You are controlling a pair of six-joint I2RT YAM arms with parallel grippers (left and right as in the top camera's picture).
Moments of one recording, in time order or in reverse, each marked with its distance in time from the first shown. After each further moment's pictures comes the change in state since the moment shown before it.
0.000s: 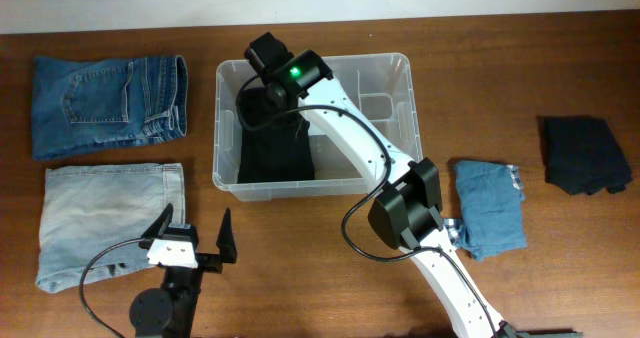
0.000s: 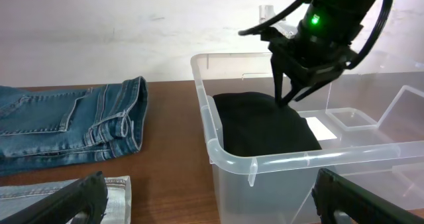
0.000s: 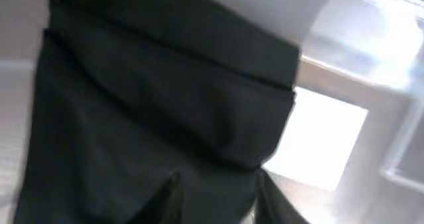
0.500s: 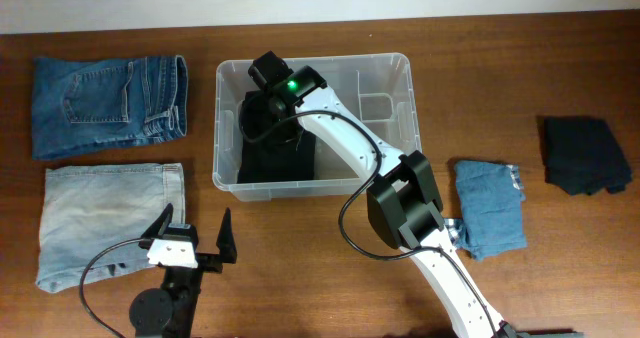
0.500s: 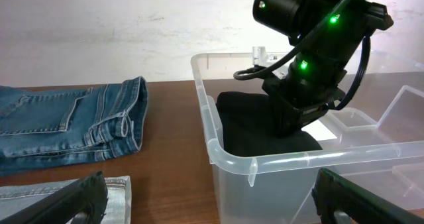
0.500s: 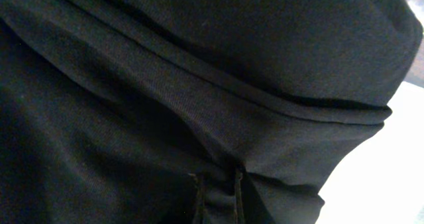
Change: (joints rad) left arm 0.000 0.000 0.000 0.000 0.000 0.000; right arm -0.001 -0.002 -0.208 0.140 -0.073 -0.011
